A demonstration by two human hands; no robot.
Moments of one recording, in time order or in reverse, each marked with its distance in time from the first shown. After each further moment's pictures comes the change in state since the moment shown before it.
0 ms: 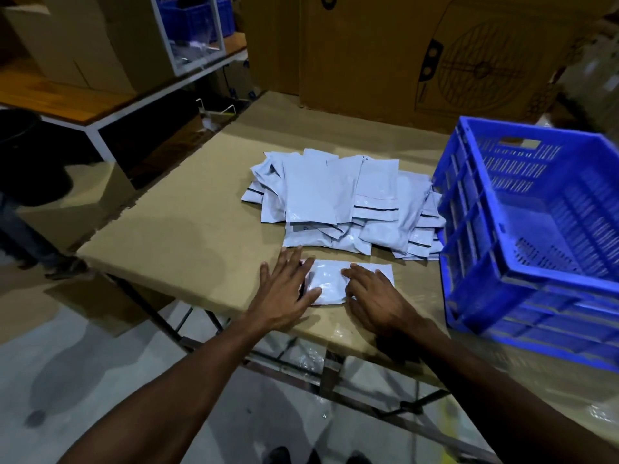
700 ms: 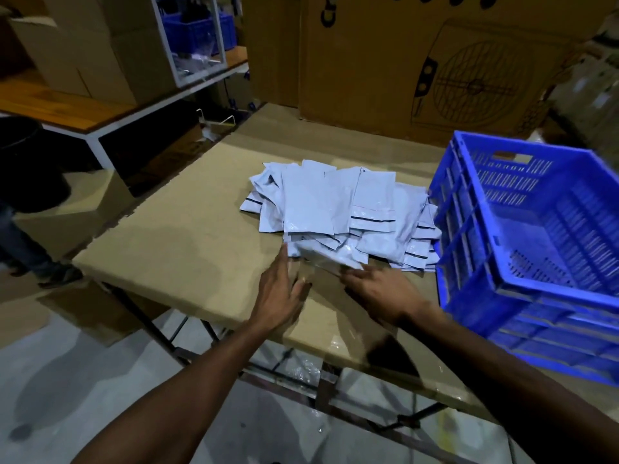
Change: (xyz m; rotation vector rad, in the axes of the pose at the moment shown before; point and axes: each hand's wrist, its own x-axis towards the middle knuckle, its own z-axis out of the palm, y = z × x) left_hand 0.019 0.000 0.007 -0.387 0.300 -0.108; right_hand 0.031 -0.009 -0.073 -0.265 -0.180 -0.078
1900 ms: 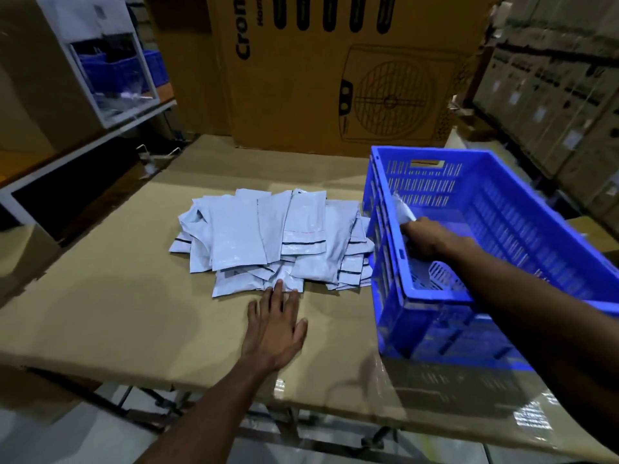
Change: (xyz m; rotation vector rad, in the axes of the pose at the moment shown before) left_hand 0.011 0.077 0.085 0.625 -0.226 0.161; right_hand -0.063 0.230 -0.039 0.134 -0.337 0.710
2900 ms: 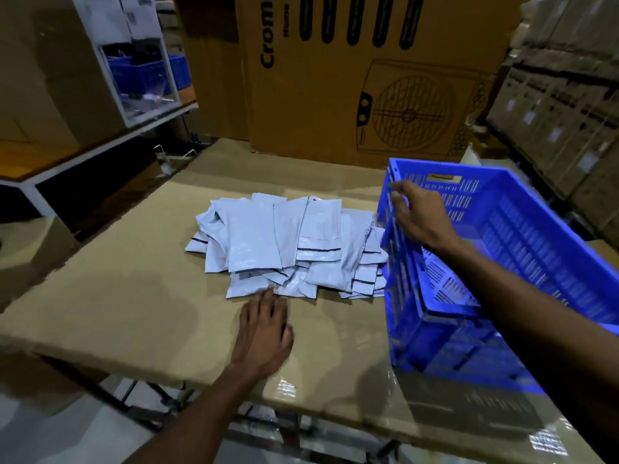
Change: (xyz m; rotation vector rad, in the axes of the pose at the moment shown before) left_hand -0.009 -0.042 -0.001 -0.040 0.122 -0.028; right_hand -0.001 -0.057 -0.046 0.516 0.750 -0.190
